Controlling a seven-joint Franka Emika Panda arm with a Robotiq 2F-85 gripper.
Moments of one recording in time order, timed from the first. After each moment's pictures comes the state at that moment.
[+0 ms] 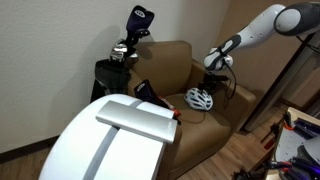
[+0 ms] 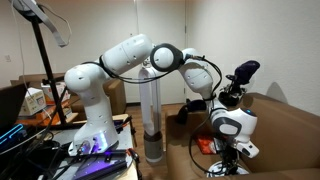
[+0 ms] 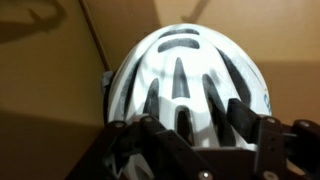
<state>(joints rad) -0.30 1.12 -0.09 -1.51 0.18 2.45 0.03</state>
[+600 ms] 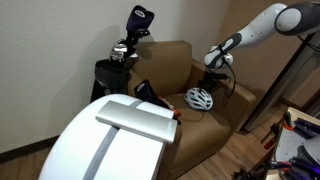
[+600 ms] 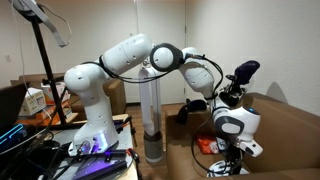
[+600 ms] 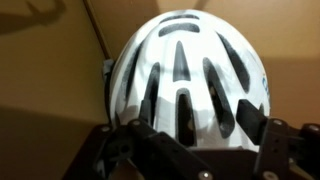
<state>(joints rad) -0.32 1.11 -0.08 -1.49 0.18 2.45 0.03</state>
